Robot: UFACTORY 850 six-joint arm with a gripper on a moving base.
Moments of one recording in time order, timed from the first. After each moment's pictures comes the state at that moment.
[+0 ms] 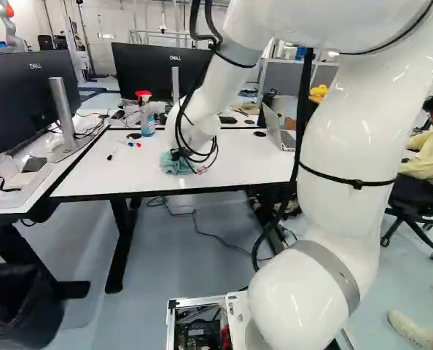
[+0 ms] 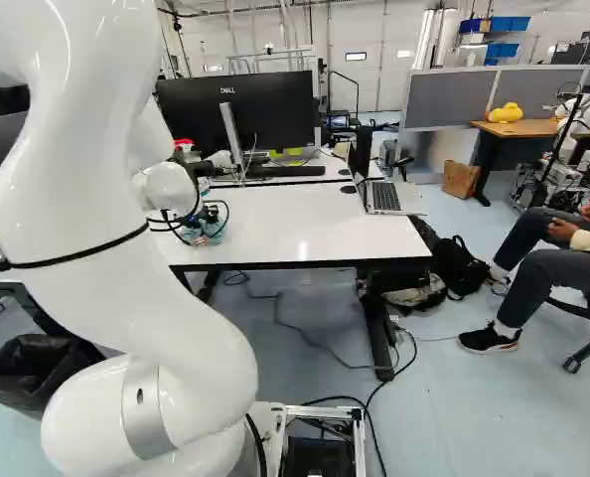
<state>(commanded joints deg) 22.9 -11.7 -42.9 0.0 11.9 0.0</state>
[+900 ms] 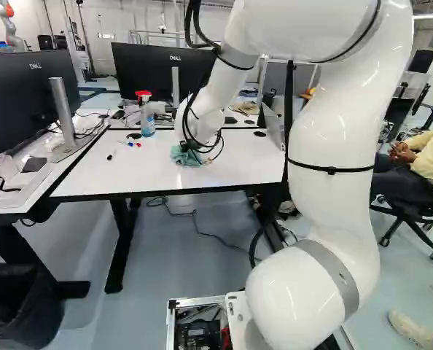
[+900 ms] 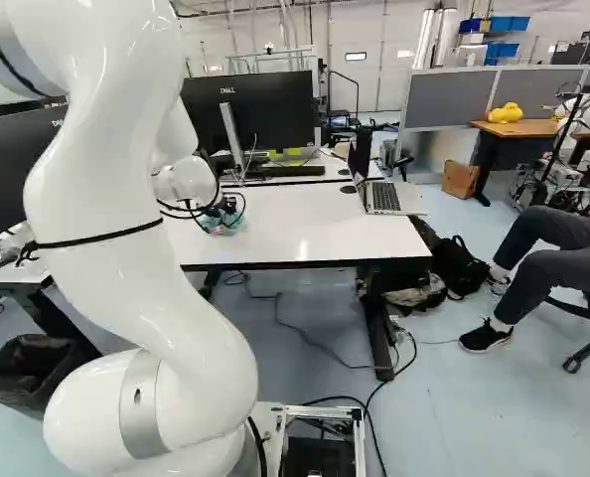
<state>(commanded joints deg) 17.7 -19.4 -52.0 0.0 11.9 0.0</state>
